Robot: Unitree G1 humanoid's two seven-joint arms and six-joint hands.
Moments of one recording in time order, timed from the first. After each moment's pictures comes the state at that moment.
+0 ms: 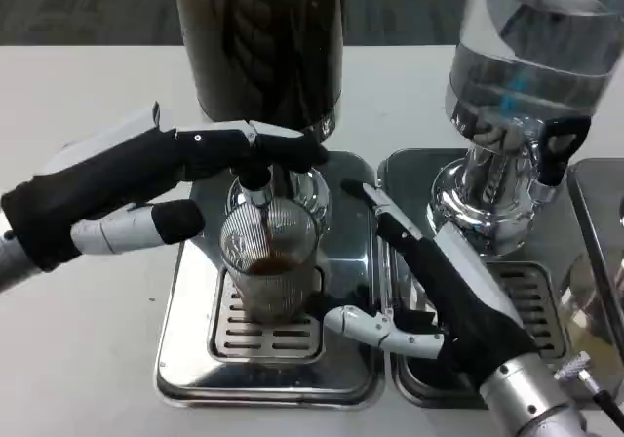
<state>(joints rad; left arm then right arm) -0.28 0.59 0.13 0.26 -0.36 -0.55 -1.10 0.10 -0.20 0.28 -0.08 -0.36 -0.16 0.07</state>
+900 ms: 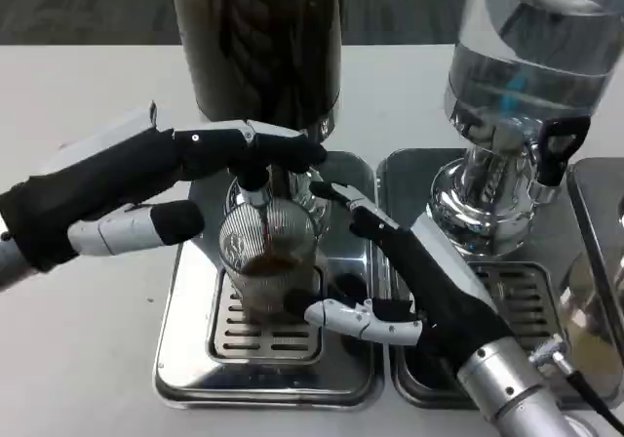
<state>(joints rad) -0.27 0.60 0.13 0.24 -0.36 -0.55 -1.08 0.02 -0.17 0.30 0.04 -0.33 -0.23 0.08</state>
